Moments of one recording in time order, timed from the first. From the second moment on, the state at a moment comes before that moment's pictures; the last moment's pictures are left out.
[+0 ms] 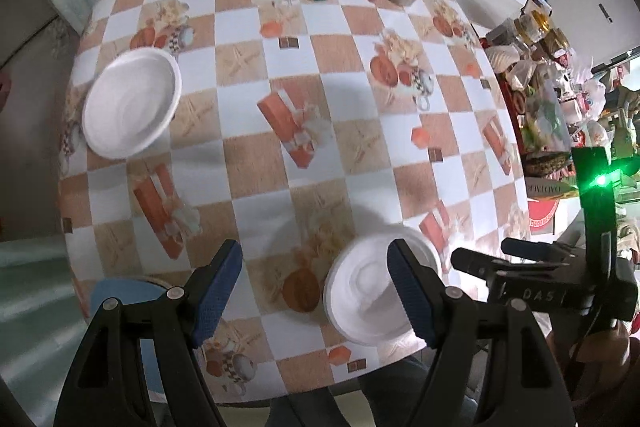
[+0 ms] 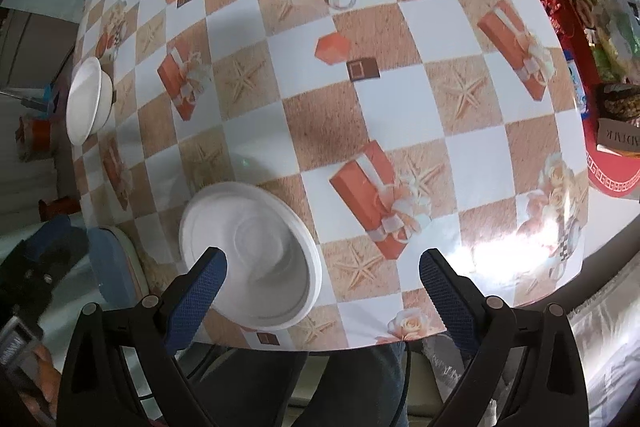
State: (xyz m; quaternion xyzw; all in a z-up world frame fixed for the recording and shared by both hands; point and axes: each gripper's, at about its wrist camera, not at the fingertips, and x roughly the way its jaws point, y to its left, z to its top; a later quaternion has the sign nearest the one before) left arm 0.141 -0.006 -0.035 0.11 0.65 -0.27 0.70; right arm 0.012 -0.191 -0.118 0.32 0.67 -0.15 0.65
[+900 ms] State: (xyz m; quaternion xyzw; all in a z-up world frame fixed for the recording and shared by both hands) left arm 0.243 0.035 -0.020 0.08 0.62 -0.21 0.76; right arm 0.133 -0.148 -0.090 0.24 0.68 -0.09 0.69
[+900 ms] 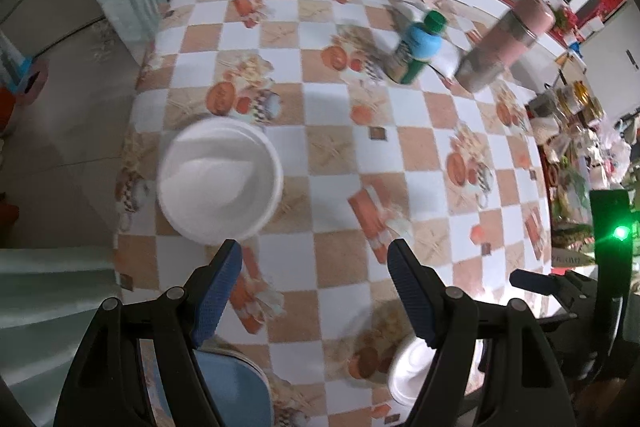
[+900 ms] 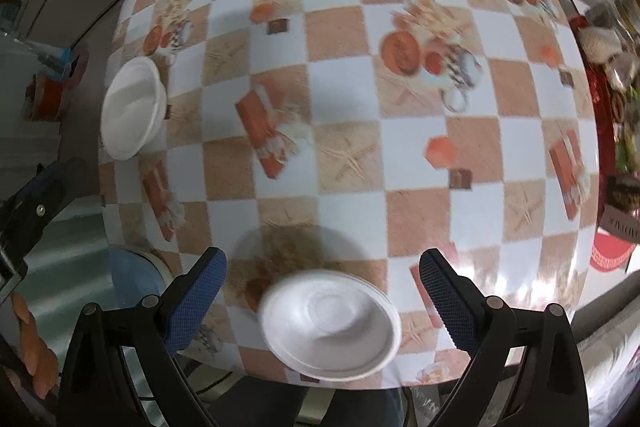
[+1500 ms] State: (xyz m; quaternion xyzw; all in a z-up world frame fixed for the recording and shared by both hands) left arm 0.331 0.111 -0.080 0.05 0.63 -0.08 0.77; right arm 0.241 -0.092 -0.111 0.19 0.68 -0.04 0.71
